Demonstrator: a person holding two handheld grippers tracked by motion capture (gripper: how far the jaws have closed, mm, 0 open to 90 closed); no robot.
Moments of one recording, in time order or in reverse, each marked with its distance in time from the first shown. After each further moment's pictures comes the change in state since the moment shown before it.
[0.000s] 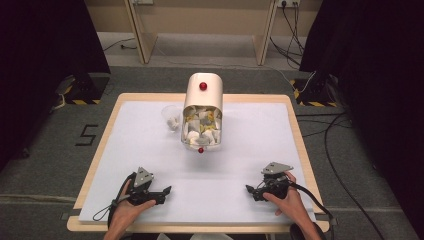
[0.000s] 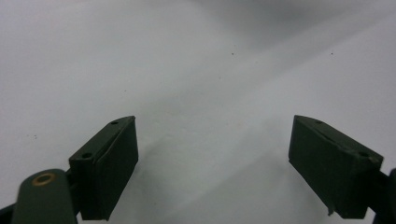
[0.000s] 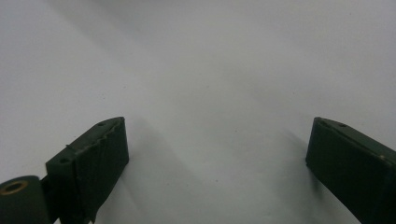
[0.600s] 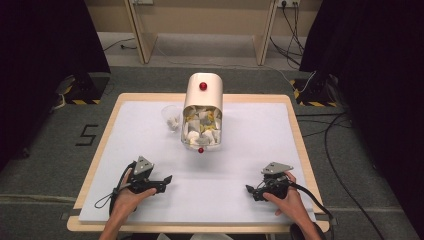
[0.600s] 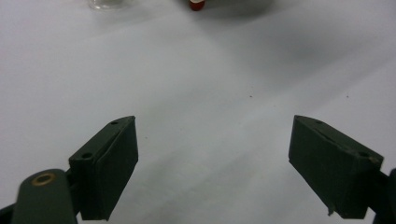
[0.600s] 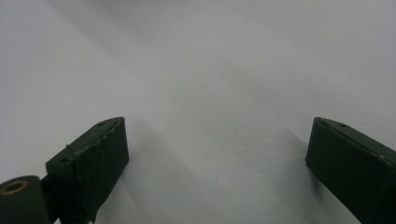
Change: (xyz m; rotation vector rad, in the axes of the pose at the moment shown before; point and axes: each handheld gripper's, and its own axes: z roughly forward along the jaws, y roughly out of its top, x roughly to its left) left arm 0.035 0.034 0.008 -0.030 0.080 0.328; right arm 0.000 0.000 0.000 0.000 0.001 0.000
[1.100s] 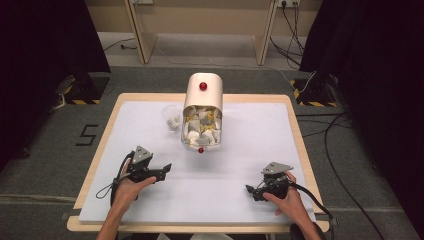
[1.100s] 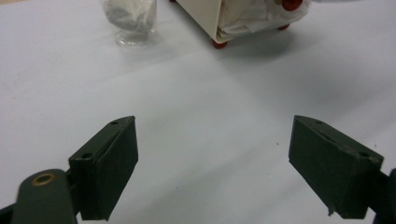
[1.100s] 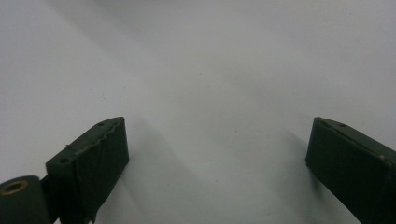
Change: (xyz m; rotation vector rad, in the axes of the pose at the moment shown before) left arm -0.002 0.011 0.010 -0.037 -0.055 -0.349; right arm 0.000 0.000 0.000 0.000 0.000 0.000
